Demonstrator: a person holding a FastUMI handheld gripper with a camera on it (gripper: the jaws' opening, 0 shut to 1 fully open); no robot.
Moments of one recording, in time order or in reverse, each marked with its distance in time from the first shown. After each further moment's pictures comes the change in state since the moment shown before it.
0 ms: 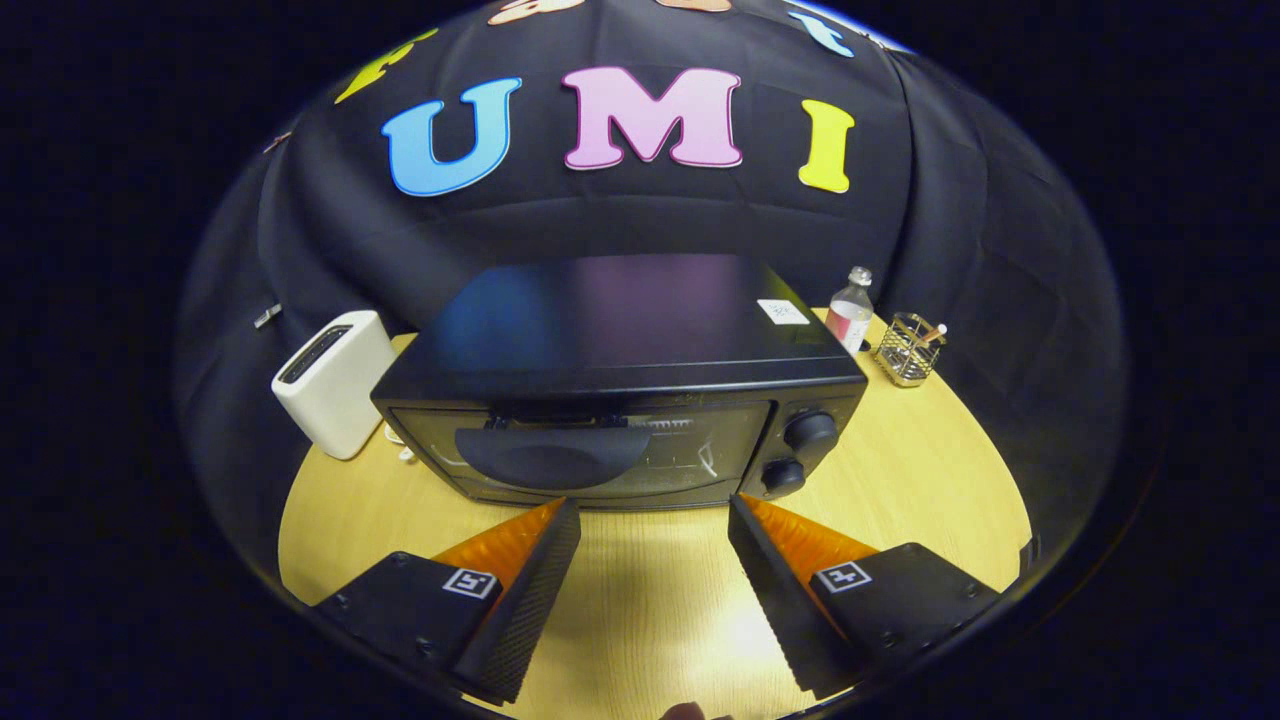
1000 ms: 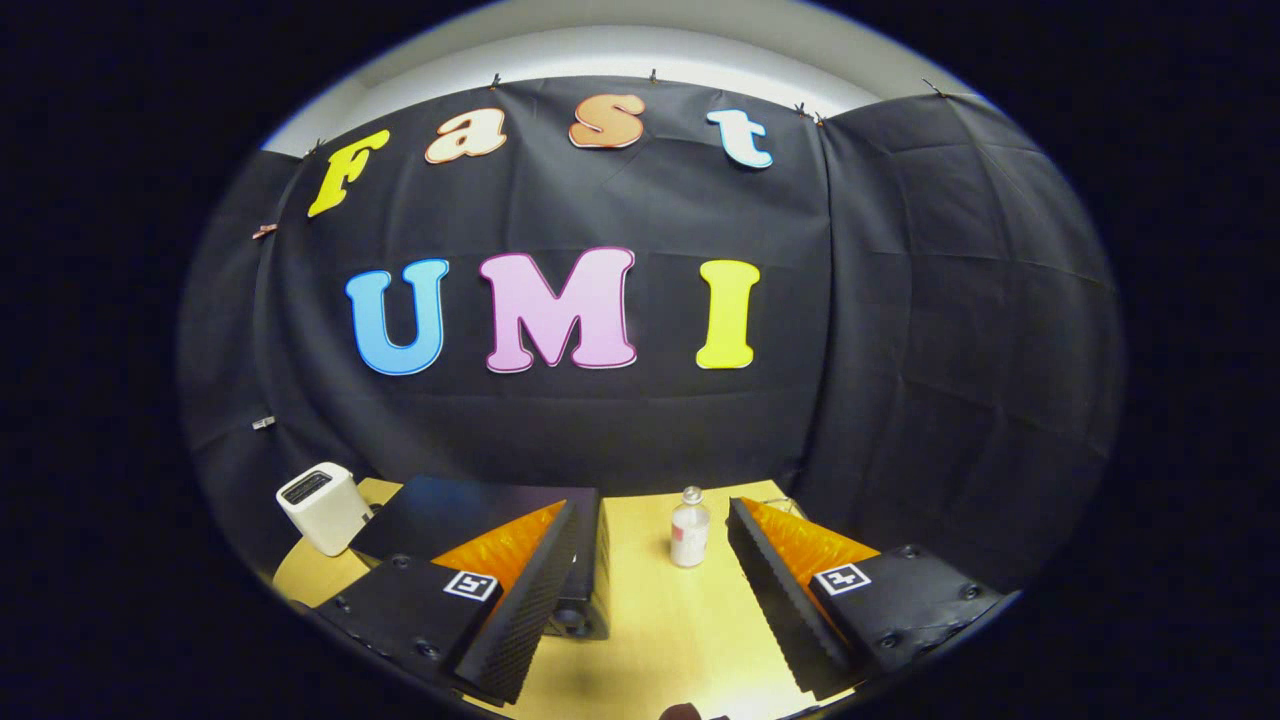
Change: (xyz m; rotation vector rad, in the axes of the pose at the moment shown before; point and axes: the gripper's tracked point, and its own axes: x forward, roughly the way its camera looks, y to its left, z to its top) arm -0.111 -0.204 0.209 -0.004 -0.438 -0.060
